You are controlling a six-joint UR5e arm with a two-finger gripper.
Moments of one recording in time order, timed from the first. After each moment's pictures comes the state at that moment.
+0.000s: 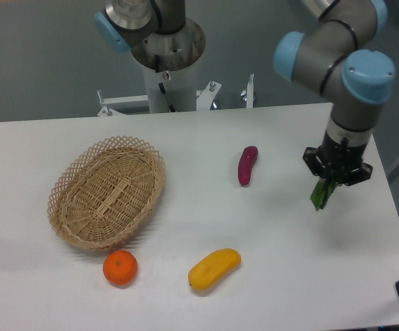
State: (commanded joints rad) arm 2.79 -2.02 -1.43 -1.17 1.55 1.30
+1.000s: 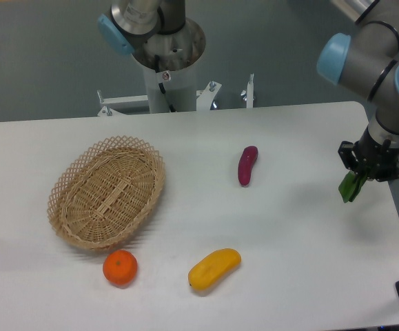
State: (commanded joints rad) arm 2.83 -2.08 -1.32 -1.26 1.55 1.38
